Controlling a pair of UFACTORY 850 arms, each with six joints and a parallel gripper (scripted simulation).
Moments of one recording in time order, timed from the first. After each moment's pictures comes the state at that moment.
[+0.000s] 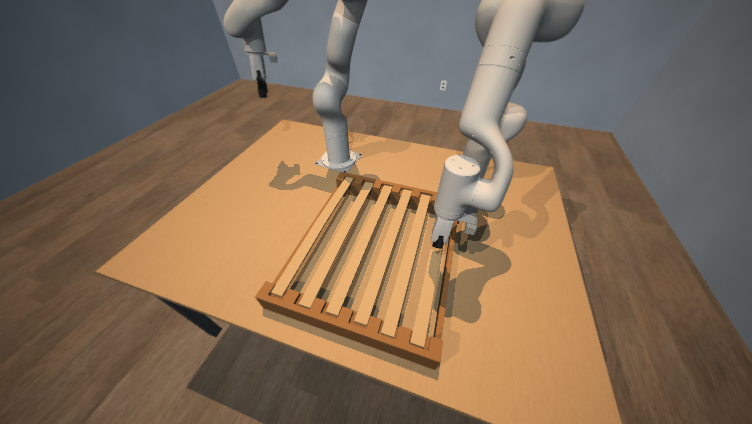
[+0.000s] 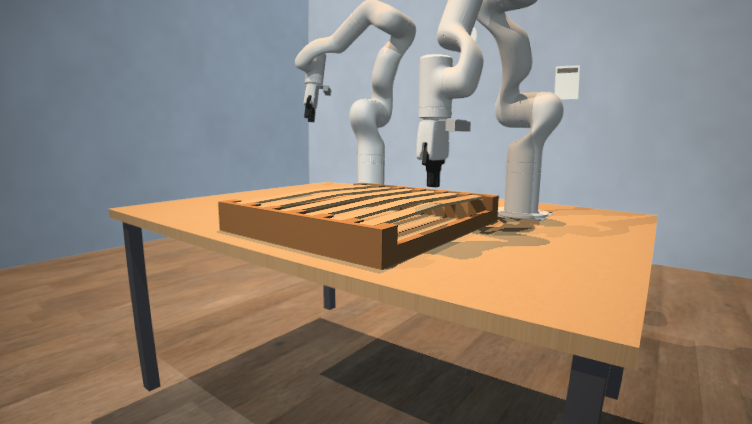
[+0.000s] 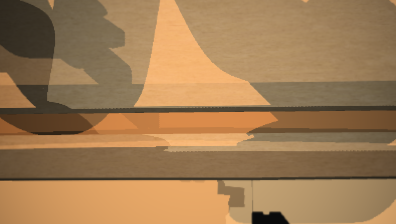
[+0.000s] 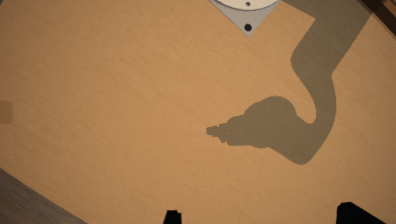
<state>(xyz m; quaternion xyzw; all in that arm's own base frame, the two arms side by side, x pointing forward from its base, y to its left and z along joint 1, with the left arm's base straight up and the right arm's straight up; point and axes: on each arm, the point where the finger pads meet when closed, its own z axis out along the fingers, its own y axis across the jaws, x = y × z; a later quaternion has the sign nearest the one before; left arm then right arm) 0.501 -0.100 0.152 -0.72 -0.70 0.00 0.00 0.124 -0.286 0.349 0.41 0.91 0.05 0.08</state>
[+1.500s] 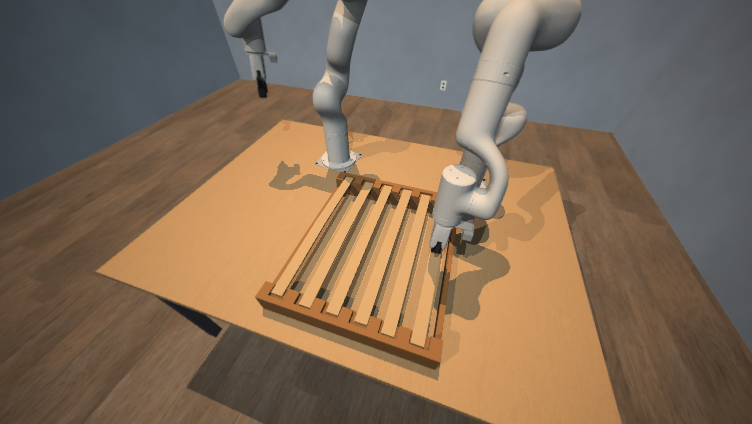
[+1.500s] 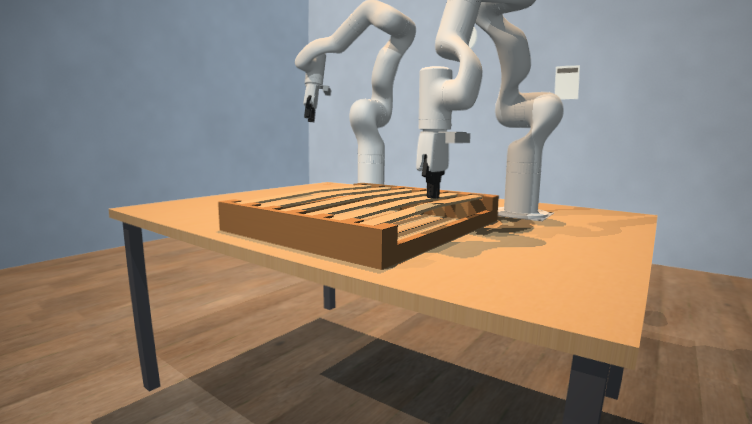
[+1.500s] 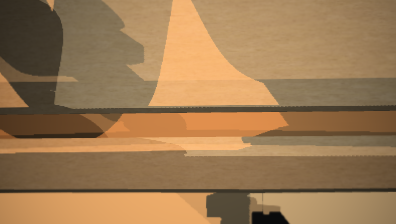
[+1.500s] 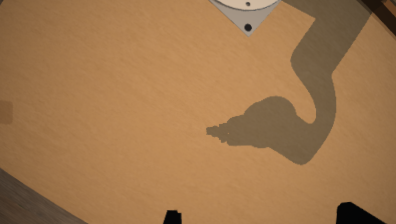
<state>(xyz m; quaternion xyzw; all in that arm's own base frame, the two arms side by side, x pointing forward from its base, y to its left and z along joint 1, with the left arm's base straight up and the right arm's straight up) 0.500 -0.100 0.122 -0.72 -0.70 0.00 0.00 0.124 -0.286 0.349 0.41 0.91 0.05 0.08</state>
